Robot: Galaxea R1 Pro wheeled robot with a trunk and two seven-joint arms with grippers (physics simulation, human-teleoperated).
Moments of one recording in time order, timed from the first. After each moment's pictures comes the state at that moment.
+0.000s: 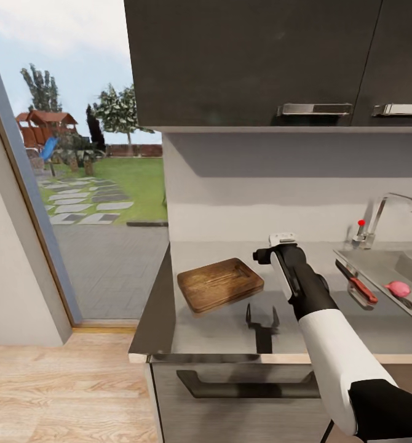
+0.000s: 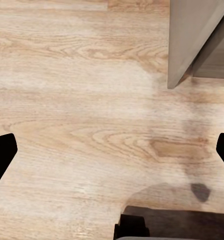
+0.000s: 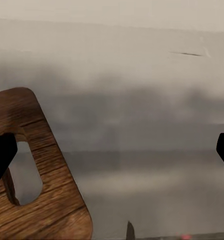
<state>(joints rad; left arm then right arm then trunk) -0.02 0.06 0.07 -0.33 0.02 -0.34 0.00 -0.96 0.06 0.06 -0.99 0.00 0.86 -0.17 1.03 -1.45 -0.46</state>
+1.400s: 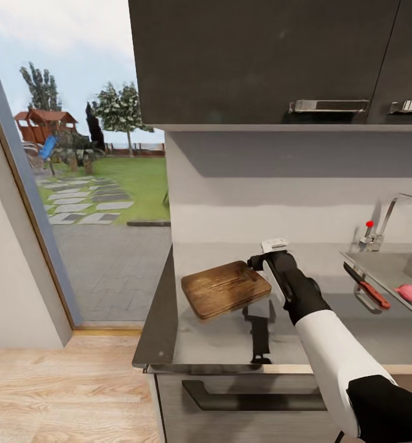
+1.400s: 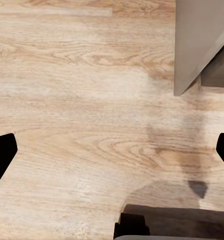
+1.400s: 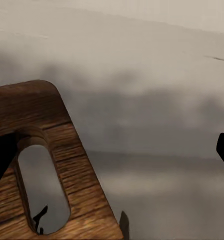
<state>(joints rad) -0.02 0.06 0.07 -0.33 0.02 -0.34 0.00 -0.96 0.06 0.15 -0.90 0.00 0.79 -0.17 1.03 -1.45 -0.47</state>
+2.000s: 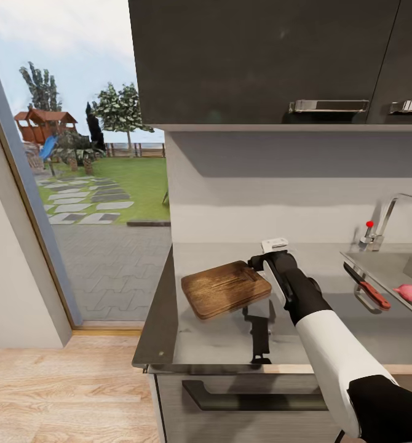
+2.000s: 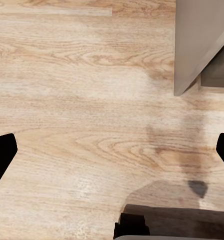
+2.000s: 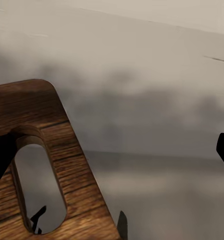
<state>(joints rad) -0.02 0.06 0.07 -0.33 0.02 -0.34 0.00 -0.96 0.05 0.15 -0.90 0.00 0.79 -0.17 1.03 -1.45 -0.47</state>
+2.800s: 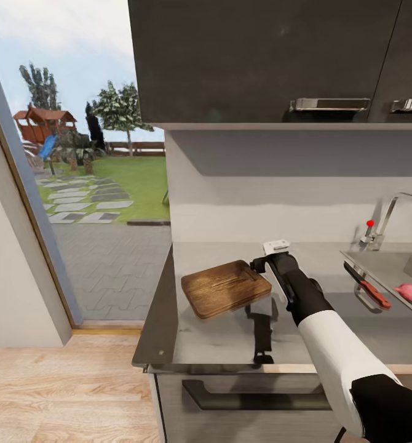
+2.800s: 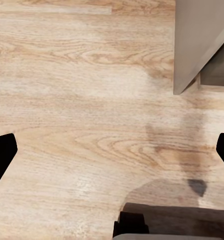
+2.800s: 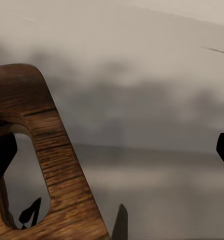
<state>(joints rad) -0.02 0.06 0.07 -0.33 0.02 -0.34 0.00 -0.96 0.03 0.17 -0.88 0.00 0.80 -0.17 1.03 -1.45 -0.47</state>
